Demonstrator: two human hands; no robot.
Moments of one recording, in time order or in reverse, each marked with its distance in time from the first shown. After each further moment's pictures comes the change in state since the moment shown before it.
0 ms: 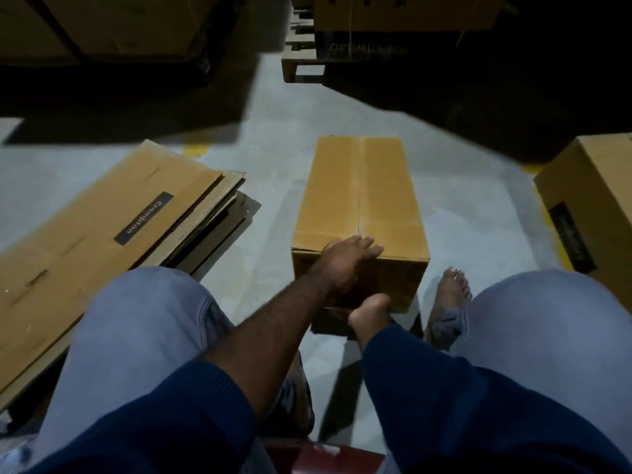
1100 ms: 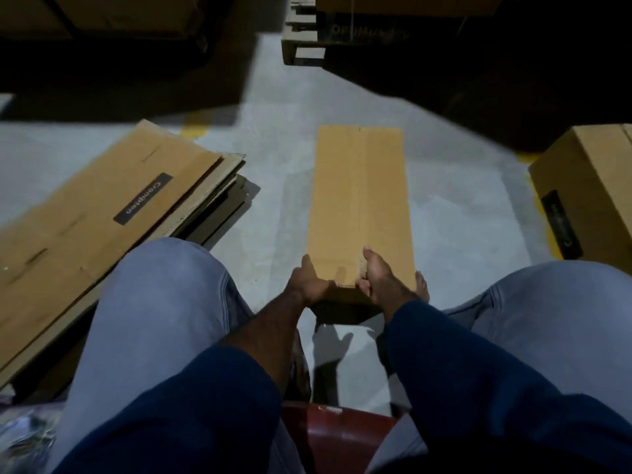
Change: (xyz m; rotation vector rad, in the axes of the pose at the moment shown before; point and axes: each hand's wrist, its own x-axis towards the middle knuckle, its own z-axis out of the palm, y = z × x) left_hand -0.049 -0.054 0.084 -0.577 0.000 -0.690; right_hand 0.073 -0.029 -0.030 -0.881 0.044 -0.093
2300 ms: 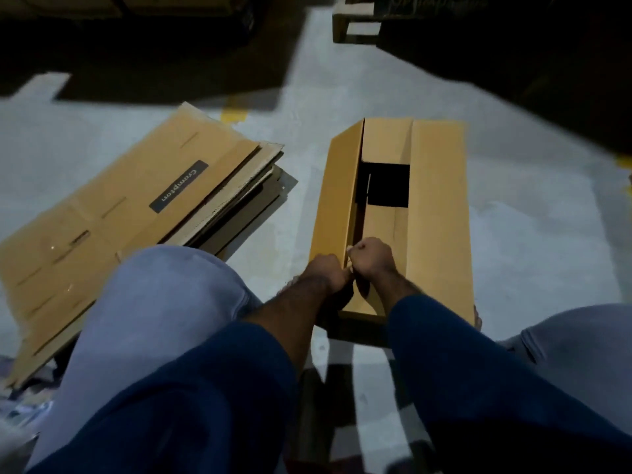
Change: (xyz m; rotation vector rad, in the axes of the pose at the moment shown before) left_hand 0.062 -0.001 -0.042 0.336 0.021 -0.024; right_hand 0.046 -0.042 0.101 -0.858 0.058 -0.513
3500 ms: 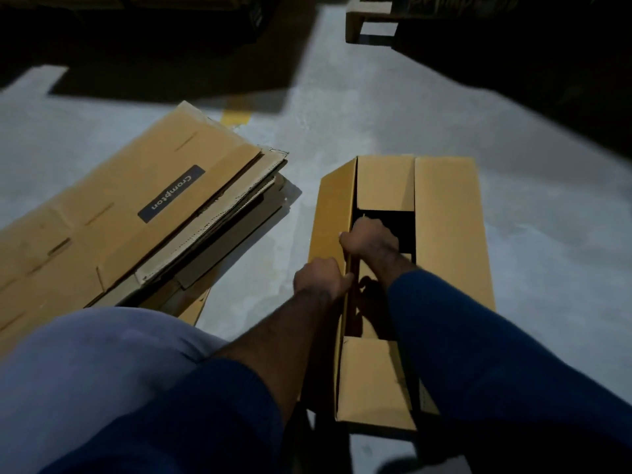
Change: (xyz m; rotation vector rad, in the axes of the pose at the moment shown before) left_hand 0.060 -0.007 -0.017 0.165 0.146 -0.034; right_hand 0.096 -0.063 0.000 -0.480 0.006 -0.121
